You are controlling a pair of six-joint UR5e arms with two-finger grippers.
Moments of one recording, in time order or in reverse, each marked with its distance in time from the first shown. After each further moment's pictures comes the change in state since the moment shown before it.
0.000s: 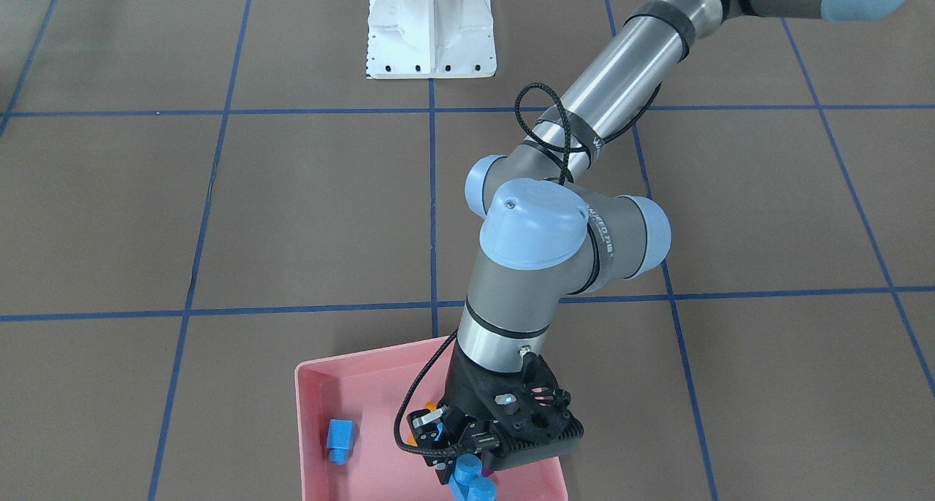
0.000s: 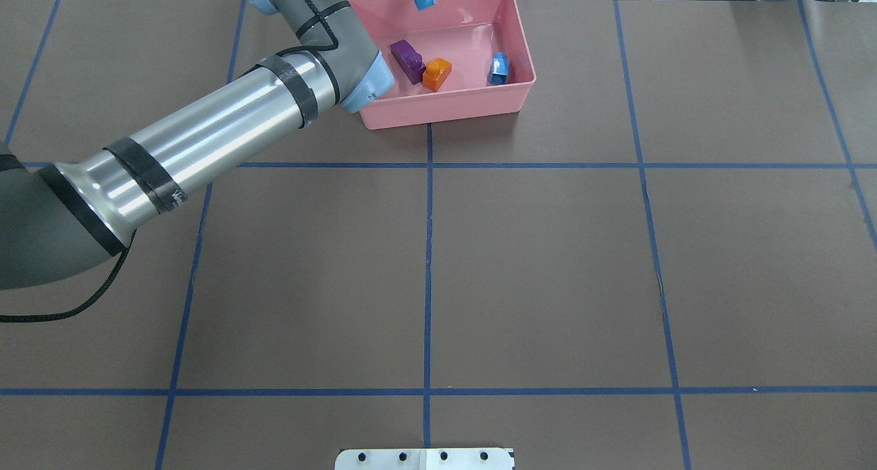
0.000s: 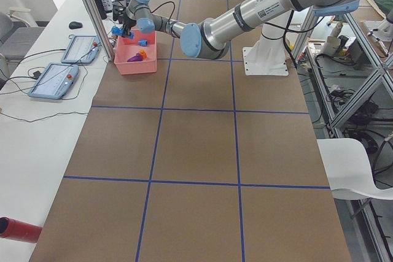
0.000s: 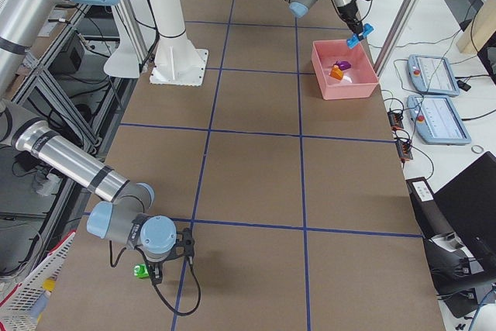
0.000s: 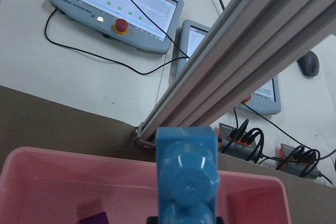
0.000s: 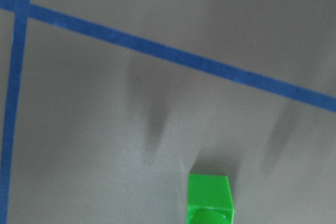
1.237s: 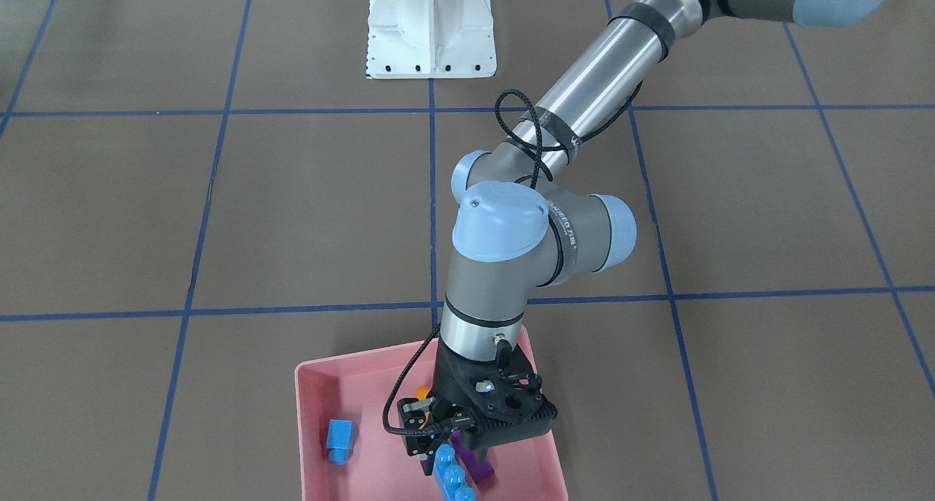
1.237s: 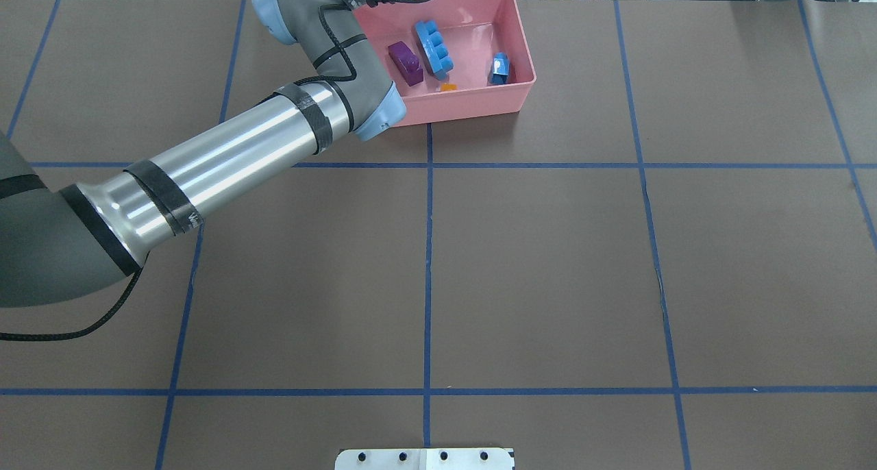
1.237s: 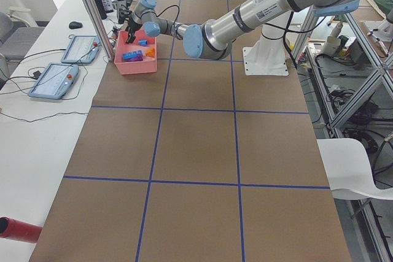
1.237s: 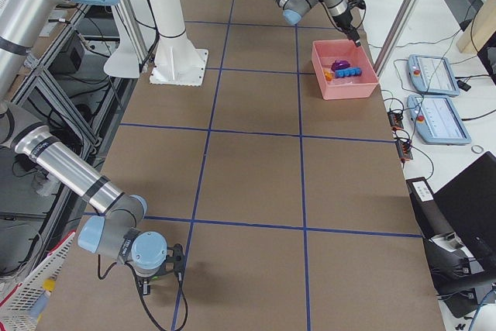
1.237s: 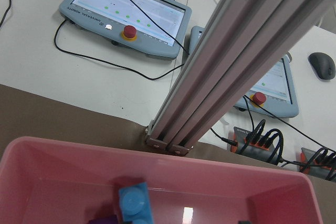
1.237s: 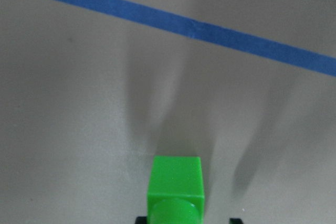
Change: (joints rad) left arm 0.041 0.000 0.020 -0.002 0.086 0.015; right arm -0.001 0.033 -0.122 0.068 -0.033 0.028
